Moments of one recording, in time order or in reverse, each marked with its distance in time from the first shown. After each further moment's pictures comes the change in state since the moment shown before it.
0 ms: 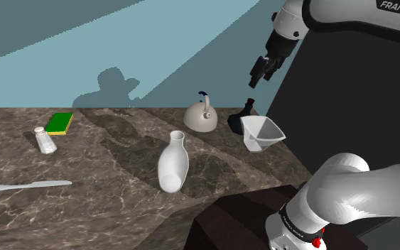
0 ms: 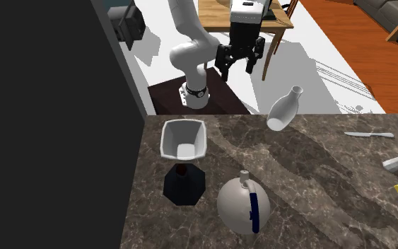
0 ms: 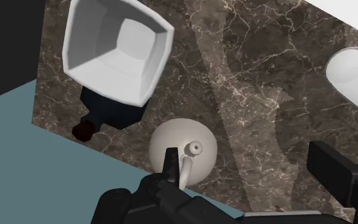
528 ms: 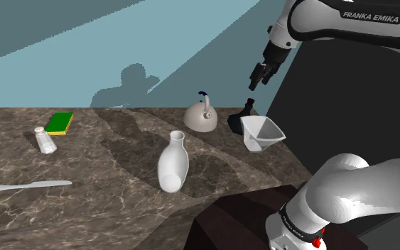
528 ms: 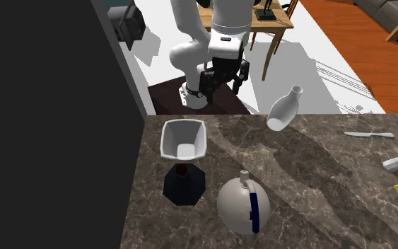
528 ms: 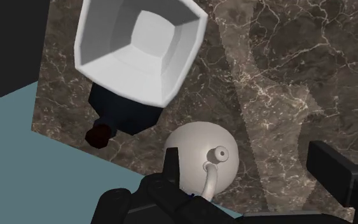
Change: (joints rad) arm -0.028 0.113 -0.124 -0.013 -0.031 0.103 -0.113
